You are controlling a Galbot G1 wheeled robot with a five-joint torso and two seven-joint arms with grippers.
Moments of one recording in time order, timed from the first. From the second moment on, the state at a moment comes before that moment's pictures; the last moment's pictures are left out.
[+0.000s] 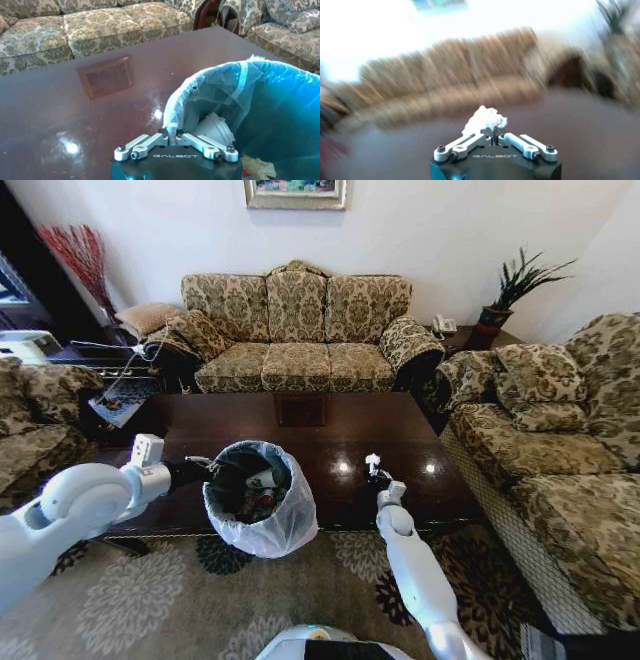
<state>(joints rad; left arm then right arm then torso) 1.59 -0.26 -0.99 -2.20 -1.34 0.66 -0.07 -0.96 1.43 0.36 1.50 0.33 0.06 0.05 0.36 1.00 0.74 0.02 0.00</state>
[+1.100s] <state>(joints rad) 1.58 -0.14 -0.99 -2.18 -1.46 0.61 -0.07 -0.99 1.24 -0.15 2.14 0.52 -0.01 -0.25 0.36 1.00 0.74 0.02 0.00</state>
